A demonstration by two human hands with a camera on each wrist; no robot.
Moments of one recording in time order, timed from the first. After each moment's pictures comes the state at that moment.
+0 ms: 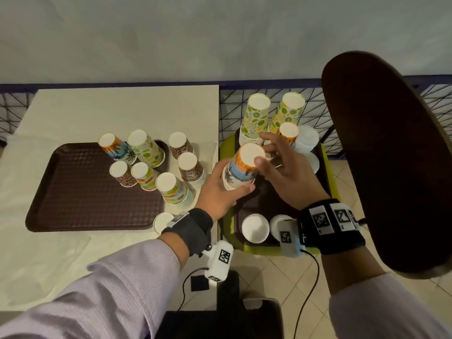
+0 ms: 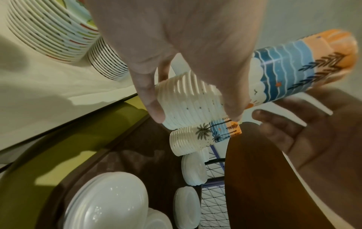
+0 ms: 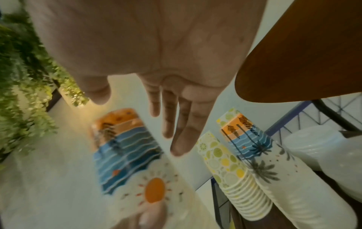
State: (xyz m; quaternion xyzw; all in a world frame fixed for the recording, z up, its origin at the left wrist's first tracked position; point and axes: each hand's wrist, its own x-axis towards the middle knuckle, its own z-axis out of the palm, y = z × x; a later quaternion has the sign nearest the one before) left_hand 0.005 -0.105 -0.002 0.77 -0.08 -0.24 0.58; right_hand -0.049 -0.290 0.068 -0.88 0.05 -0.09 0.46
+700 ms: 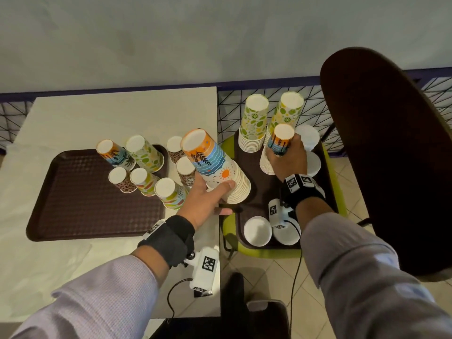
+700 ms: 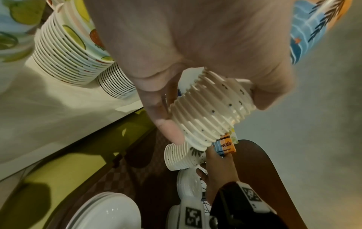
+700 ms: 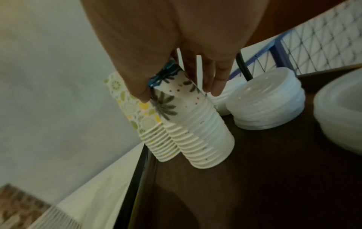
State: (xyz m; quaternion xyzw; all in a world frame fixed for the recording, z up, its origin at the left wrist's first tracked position) left_hand 0.013 -0.080 0.013 0.69 0.04 -0.33 0.65; right_hand 0.033 -0.340 -0.060 -0.85 0.34 -0.14 0.38
